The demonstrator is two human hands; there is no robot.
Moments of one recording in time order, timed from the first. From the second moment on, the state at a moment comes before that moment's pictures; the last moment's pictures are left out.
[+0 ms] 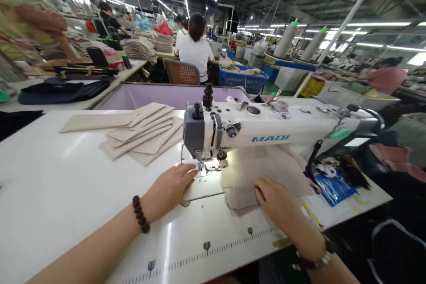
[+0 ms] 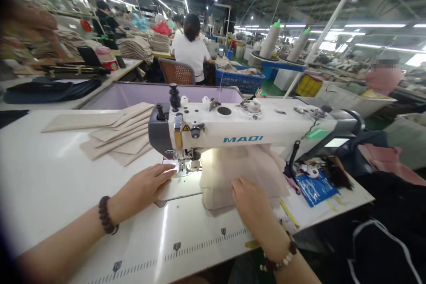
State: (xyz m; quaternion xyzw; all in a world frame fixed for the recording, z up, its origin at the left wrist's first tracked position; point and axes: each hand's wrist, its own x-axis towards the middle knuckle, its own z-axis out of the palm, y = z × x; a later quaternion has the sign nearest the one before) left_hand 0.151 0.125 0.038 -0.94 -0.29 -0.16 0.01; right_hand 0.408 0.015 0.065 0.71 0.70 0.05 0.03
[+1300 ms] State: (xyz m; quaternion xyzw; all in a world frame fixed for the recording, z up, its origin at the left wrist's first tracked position) left_hand 0.180 0.034 0.068 -0.96 -0.14 -0.17 -0.15; right_hand 0.381 -0.050 0.088 0.56 0.71 -0.39 -0.15
